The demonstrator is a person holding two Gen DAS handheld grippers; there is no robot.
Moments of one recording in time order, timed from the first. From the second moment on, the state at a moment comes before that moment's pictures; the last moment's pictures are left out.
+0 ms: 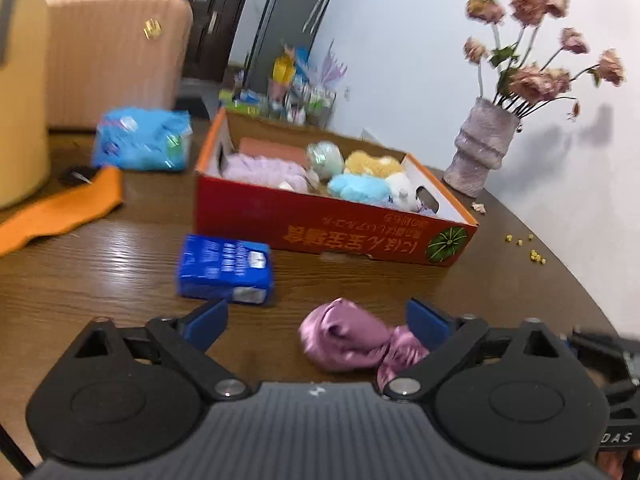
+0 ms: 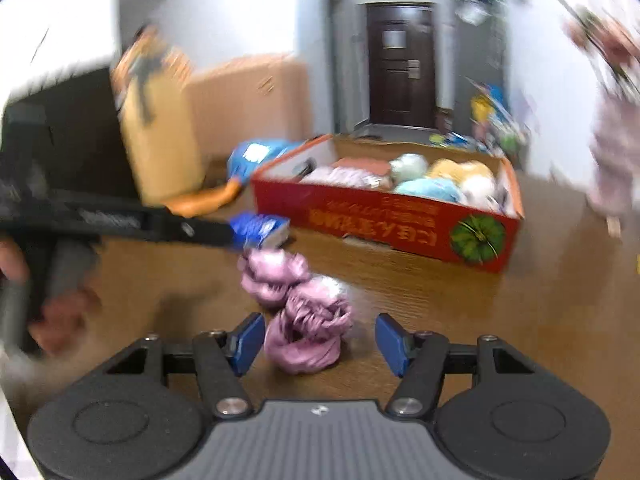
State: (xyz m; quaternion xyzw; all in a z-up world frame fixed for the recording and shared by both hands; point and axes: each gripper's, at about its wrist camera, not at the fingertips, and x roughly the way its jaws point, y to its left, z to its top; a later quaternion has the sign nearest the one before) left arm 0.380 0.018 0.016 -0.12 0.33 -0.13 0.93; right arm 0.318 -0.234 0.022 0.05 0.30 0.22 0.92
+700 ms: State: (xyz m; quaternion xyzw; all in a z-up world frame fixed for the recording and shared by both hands) left arm 0.360 0.022 -0.021 -0.19 0.38 -0.15 0.89; right arm 0.341 -0.213 -0.035 0.18 0.33 0.20 0.91
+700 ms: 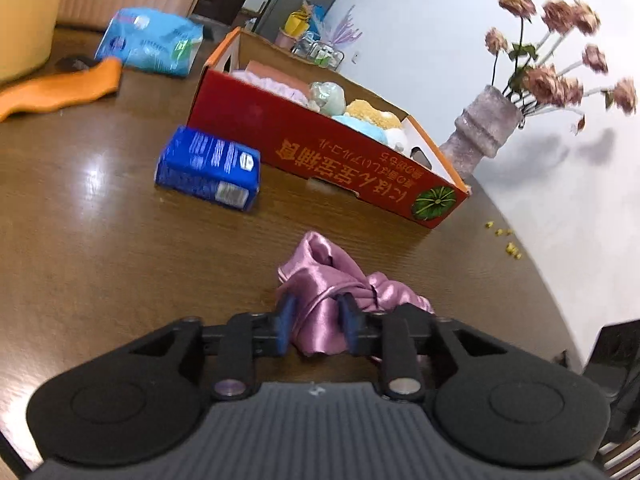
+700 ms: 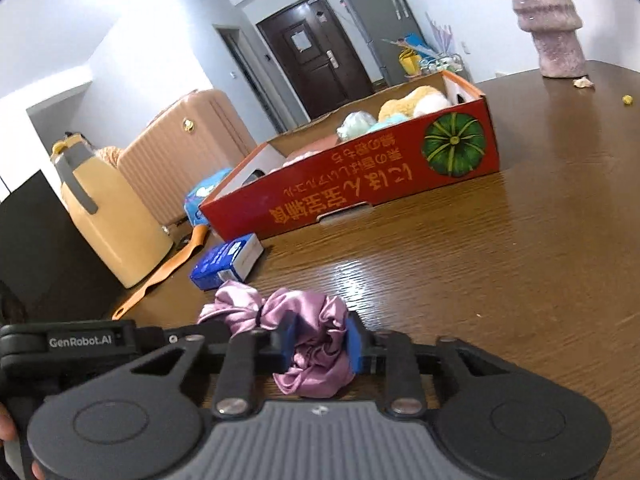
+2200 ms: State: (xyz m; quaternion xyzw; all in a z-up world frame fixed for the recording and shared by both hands) left arm 0.581 0.019 0.054 -0.18 0.42 -0.19 0.87; right arm 0.553 -0.202 0.078 0.09 0.38 0.22 0.89
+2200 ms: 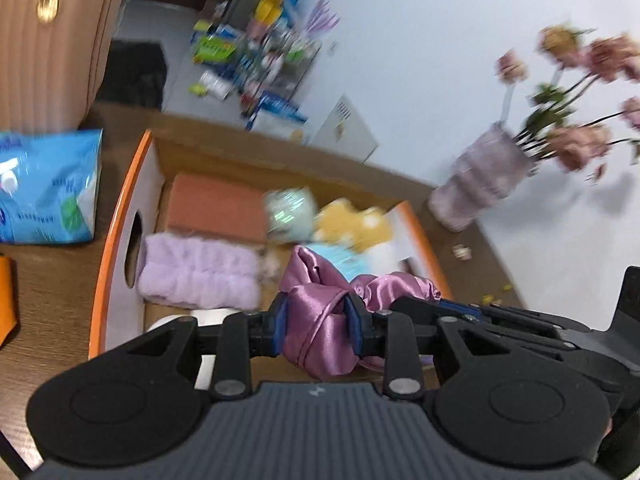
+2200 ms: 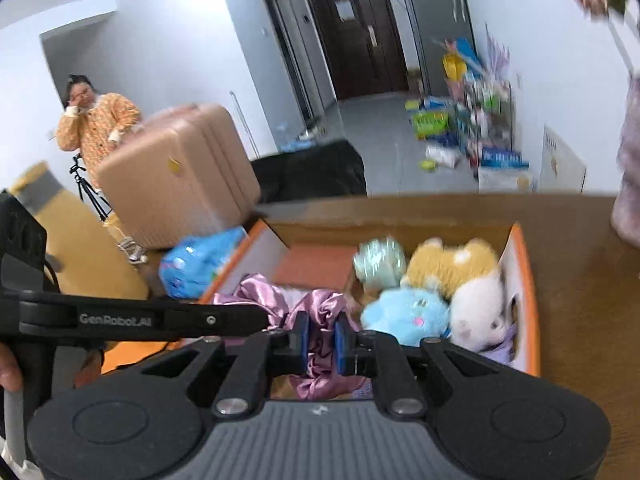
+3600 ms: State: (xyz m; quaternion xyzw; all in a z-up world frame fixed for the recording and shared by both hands) left arm 0.289 0.085 0.169 0.01 0.23 -0.06 0.97; right arm 0.305 -0.262 0.193 0.01 0.22 0.15 0.96
